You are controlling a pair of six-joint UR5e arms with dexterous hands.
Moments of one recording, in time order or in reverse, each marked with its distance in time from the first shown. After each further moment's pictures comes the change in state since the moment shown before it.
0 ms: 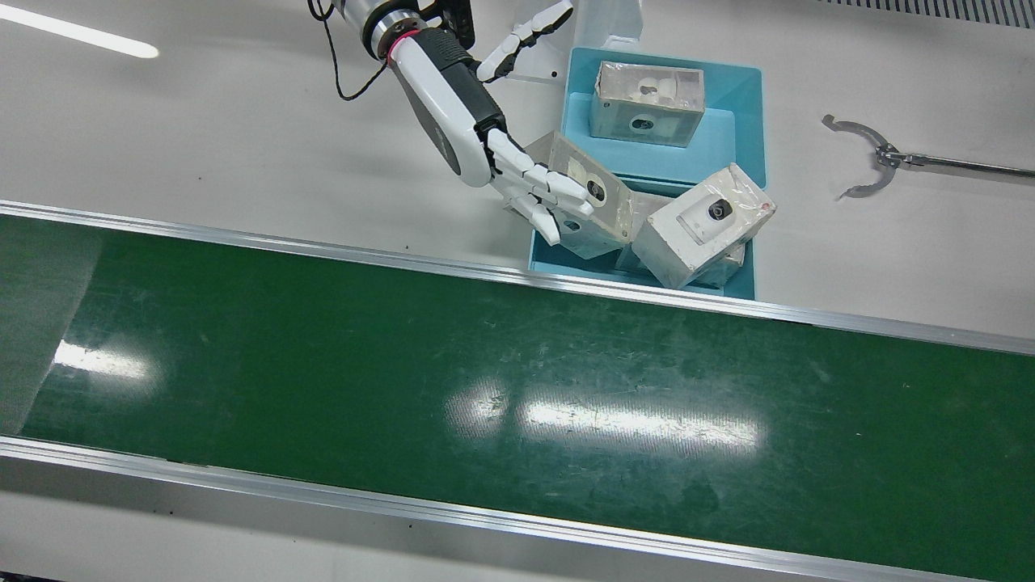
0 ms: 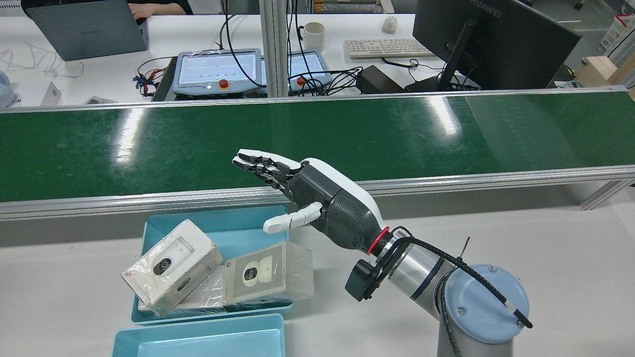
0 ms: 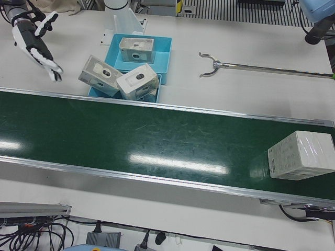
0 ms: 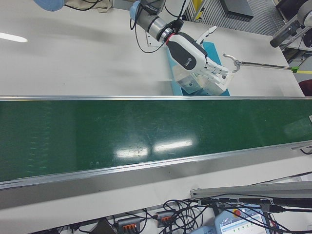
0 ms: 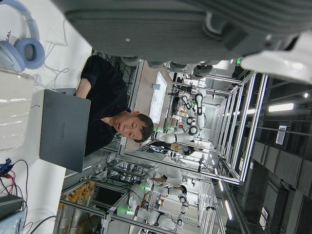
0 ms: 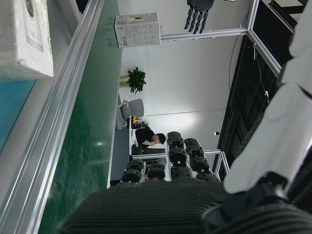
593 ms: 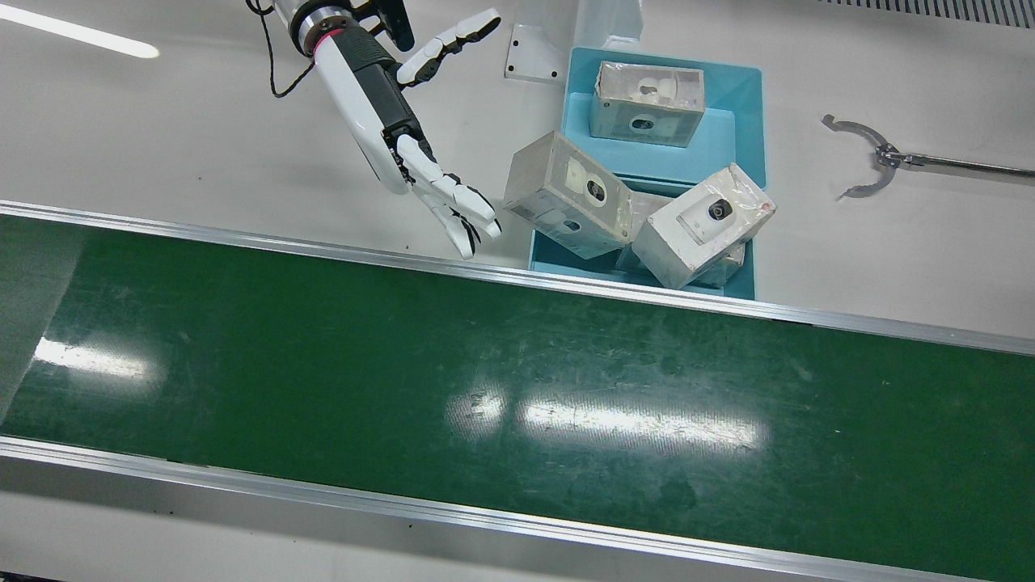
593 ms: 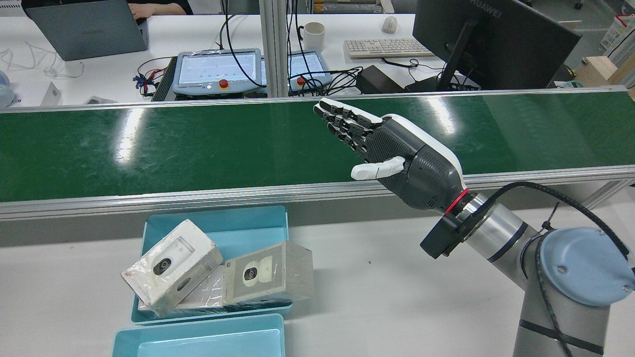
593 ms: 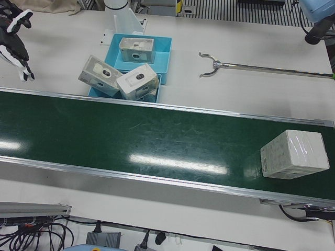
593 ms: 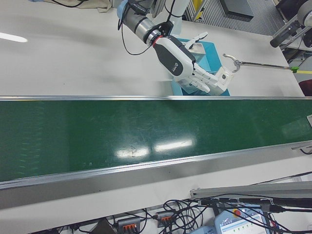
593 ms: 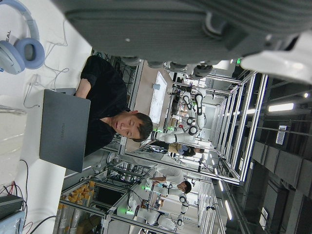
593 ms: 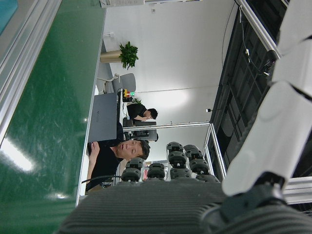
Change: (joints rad) left arm 0.000 0.000 0.000 0.000 0.000 0.000; right arm 0.105 -0.139 0.133 -0.001 -0.045 0.058
